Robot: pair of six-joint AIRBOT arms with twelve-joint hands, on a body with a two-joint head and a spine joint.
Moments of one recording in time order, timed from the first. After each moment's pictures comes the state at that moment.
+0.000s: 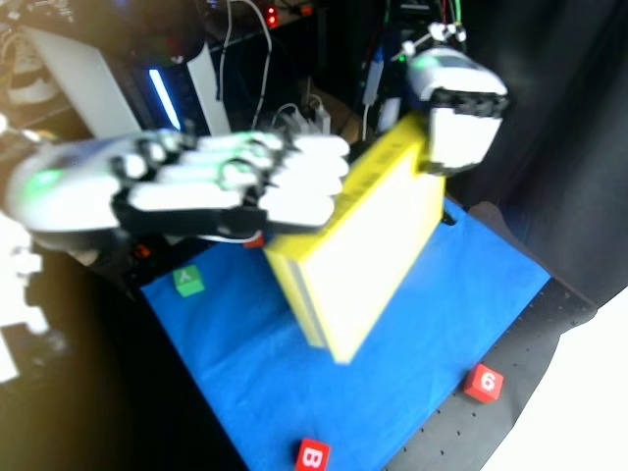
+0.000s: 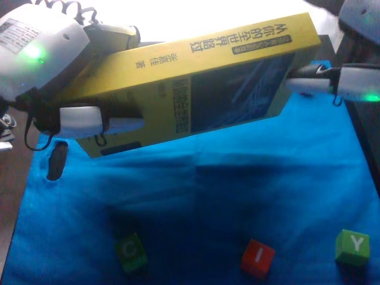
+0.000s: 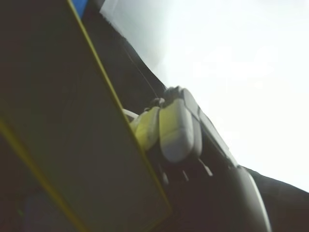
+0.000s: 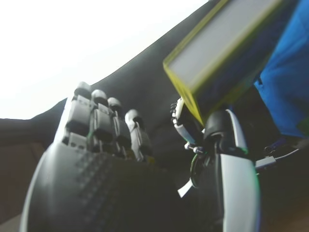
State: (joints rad) left arm 0.77 -0.85 0.92 -0.10 -1.01 1.31; right arm -0.55 -0.79 0.89 -0.14 0.71 -1.21
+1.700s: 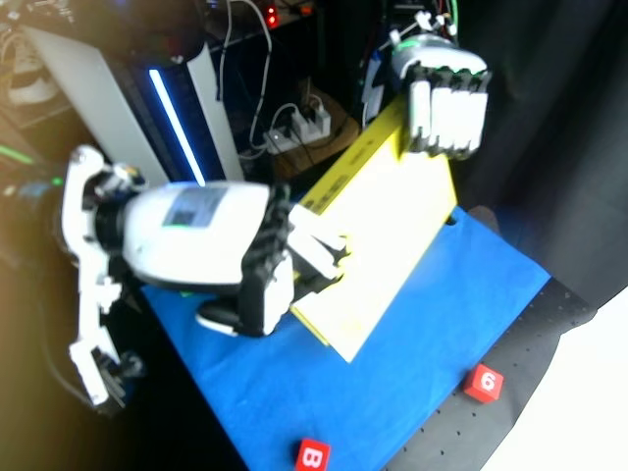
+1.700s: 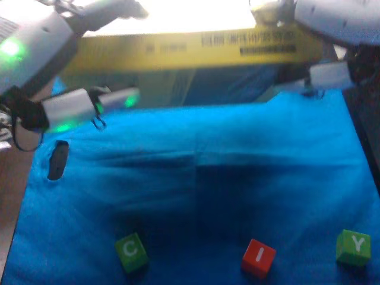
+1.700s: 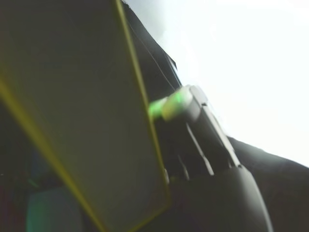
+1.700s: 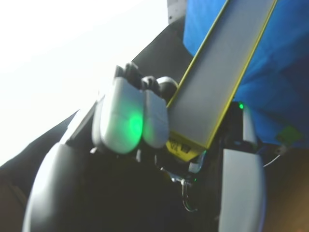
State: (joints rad) left arm 0.82 -0.81 0.89 -0.12 -1.15 1.27; right arm -0.41 -0.91 1.00 -0.13 0.45 -1.21
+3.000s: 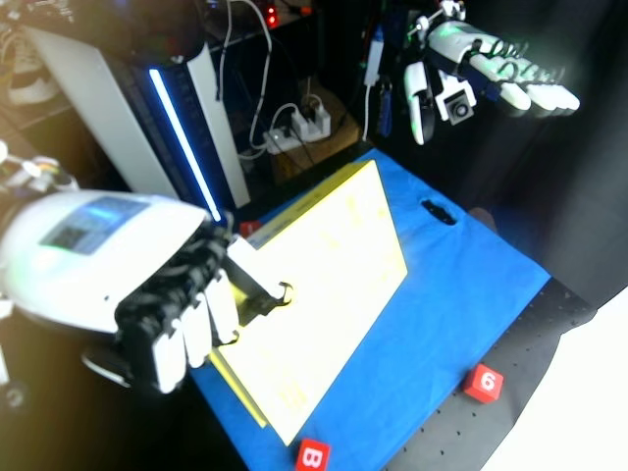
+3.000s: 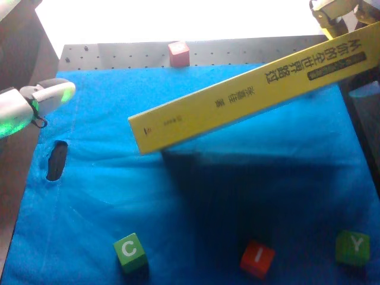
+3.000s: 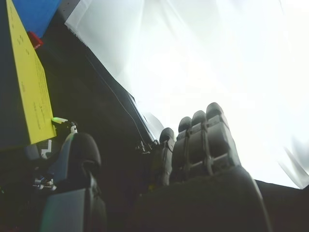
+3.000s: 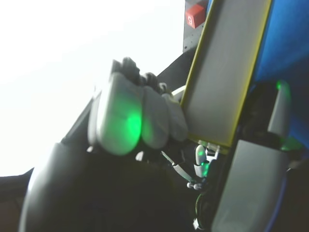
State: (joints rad) left arm 1.00 -0.72 0.84 -0.35 -1.27 1.29; right arm -0.40 -0.71 0.89 -0.12 0.41 -1.20
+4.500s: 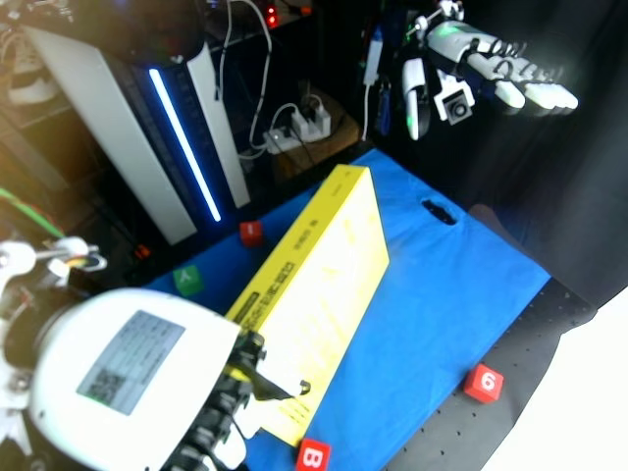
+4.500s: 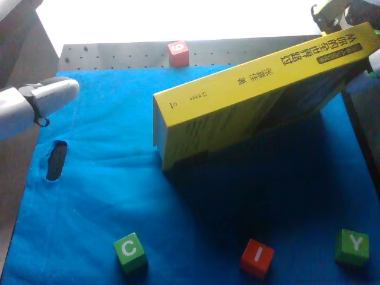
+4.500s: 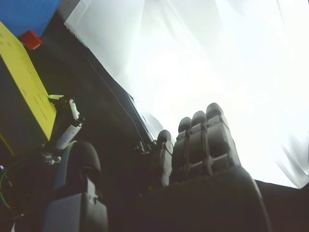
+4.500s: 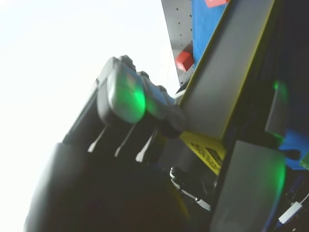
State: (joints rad) left arm 1.01 -0.72 0.83 -0.36 -1.28 1.29; right arm -0.39 -0.88 1.14 0.04 0.19 -1.18
